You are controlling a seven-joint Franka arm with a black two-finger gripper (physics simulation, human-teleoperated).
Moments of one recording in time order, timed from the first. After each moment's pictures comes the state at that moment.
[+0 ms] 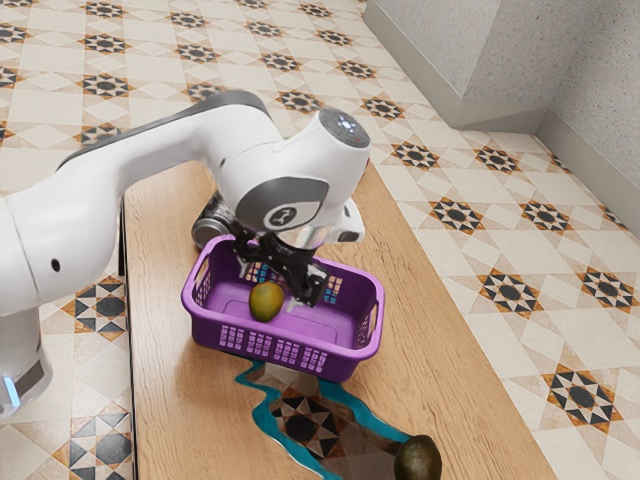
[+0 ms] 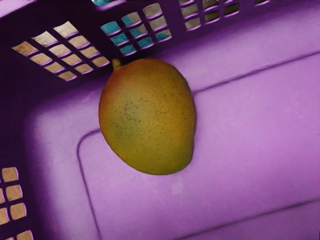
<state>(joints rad) 1.13 -1.14 -1.06 -2.12 -0.72 1.40 -0.50</state>
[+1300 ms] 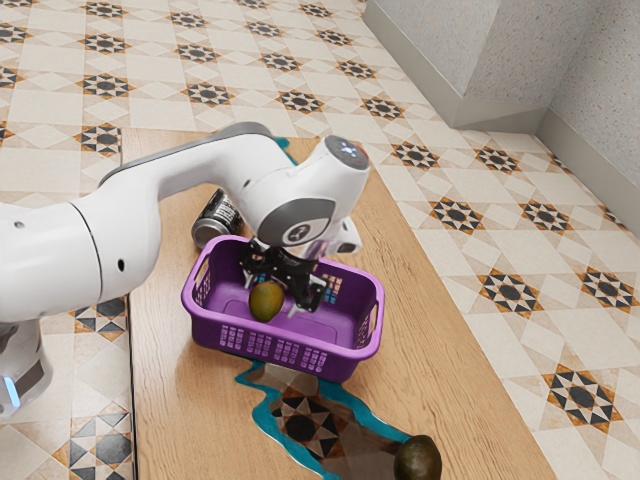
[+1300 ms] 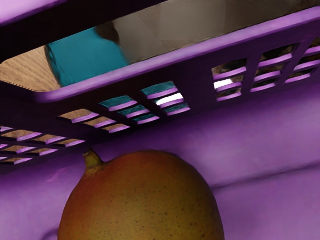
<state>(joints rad) 1.25 -1.08 -1.20 -2.22 -0.78 1.55 -0.46</state>
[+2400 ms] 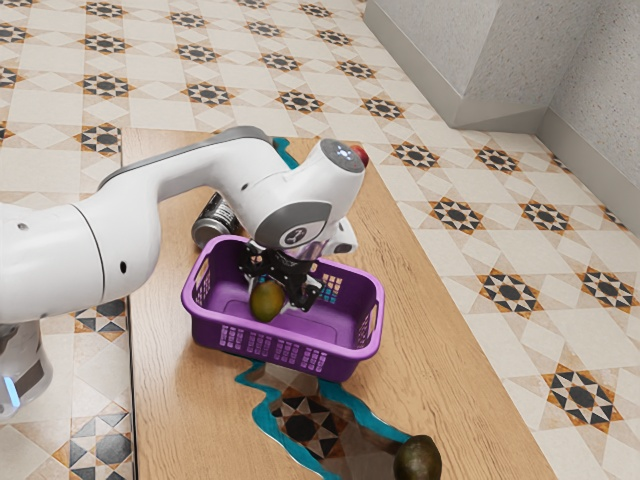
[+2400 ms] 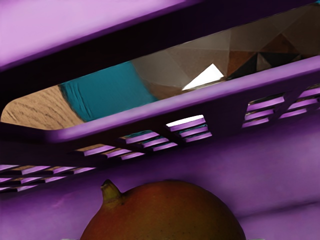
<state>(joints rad) 1.25 -1.09 -1.21 -2.25 -0.77 1.59 -0.46</state>
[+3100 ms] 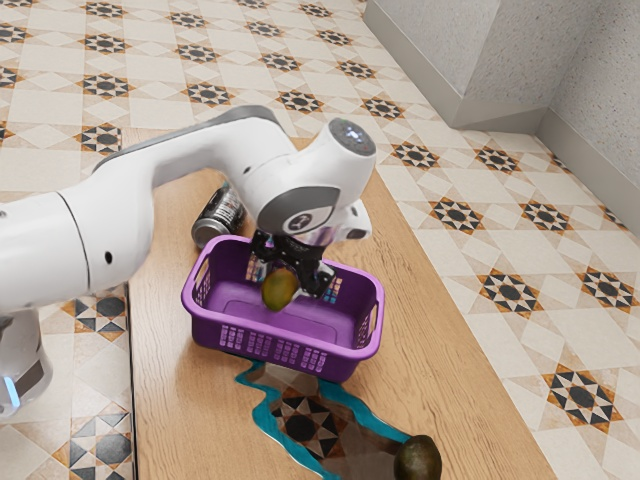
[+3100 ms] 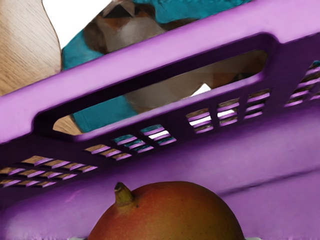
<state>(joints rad) 1.23 -1.08 -1.15 -2.17 -0.71 1.57 -0.45</state>
